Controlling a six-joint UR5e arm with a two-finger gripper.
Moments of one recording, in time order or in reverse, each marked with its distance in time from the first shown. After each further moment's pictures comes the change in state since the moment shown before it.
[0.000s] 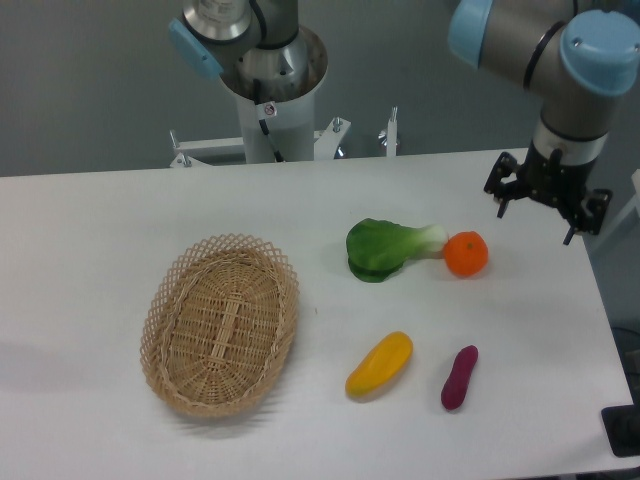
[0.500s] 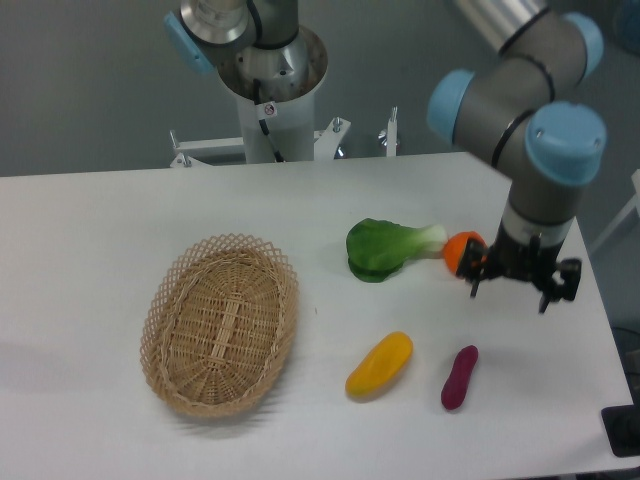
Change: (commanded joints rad) arm -0.081 -0.175 0.009 0.221 -0.072 -0.215
